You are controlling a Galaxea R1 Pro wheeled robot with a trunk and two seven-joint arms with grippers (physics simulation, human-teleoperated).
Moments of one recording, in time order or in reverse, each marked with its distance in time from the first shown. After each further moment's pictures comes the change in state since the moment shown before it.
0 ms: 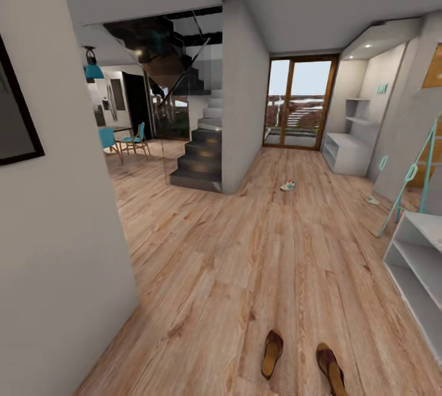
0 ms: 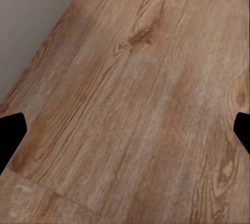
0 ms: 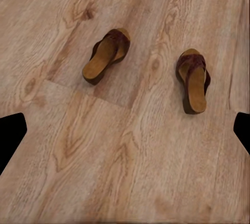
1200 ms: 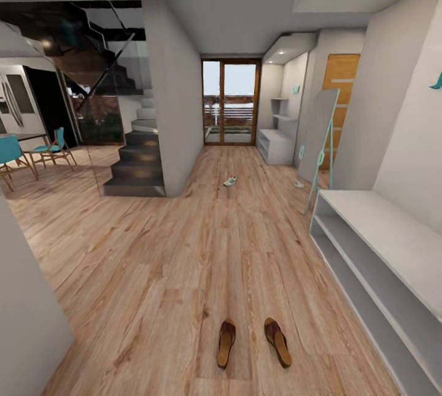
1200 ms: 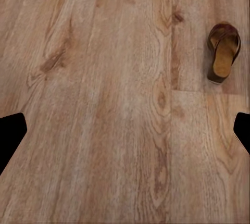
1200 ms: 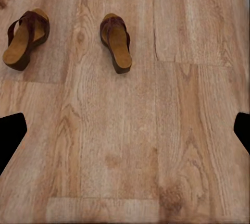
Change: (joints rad) left arm 0.000 -0.034 -0.003 0.000 -0.006 0.000 0.008; right arm 0.000 -0.005 -0.001 0.003 0.003 -0.001 -0.007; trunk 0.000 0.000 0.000
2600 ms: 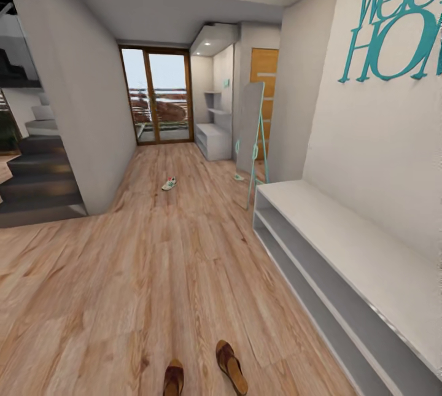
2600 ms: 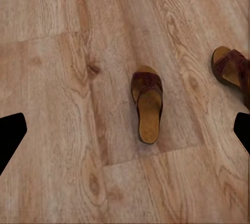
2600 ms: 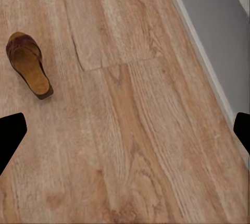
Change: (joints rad) left arm 0.000 0.009 0.000 0.001 0.005 0.000 0.002; right arm 0.000 0.003 0.002 -0.001 0.003 0.003 0.007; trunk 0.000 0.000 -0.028
